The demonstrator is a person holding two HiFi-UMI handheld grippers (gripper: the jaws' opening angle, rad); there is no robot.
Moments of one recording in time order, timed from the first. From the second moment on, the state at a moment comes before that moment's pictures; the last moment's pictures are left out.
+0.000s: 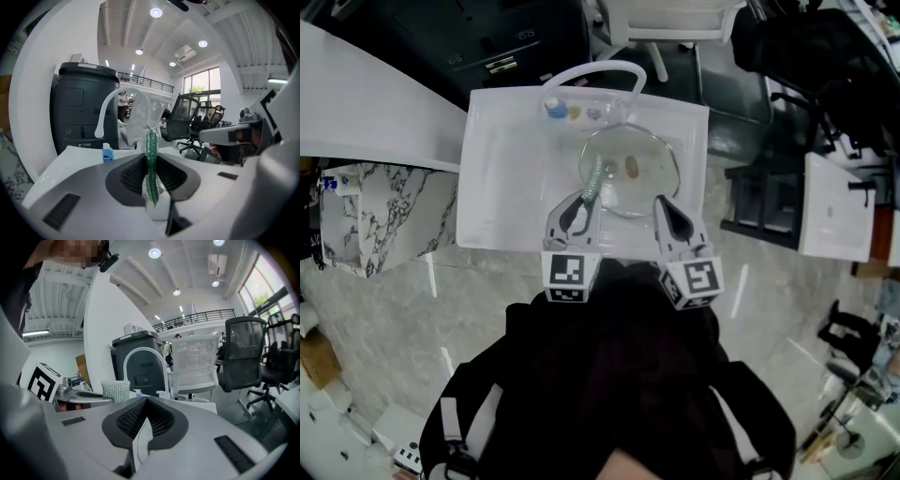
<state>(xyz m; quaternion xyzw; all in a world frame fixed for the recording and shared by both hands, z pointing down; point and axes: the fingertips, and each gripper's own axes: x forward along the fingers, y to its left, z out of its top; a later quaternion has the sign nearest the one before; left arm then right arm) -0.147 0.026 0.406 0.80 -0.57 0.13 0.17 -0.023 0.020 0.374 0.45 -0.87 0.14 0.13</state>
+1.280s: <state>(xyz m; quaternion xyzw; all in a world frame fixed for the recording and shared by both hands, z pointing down) -0.164 -0.063 0.548 0.75 -0.55 0.26 0.24 -0.029 -0.024 0.441 0.47 -0.85 0.18 0.17</state>
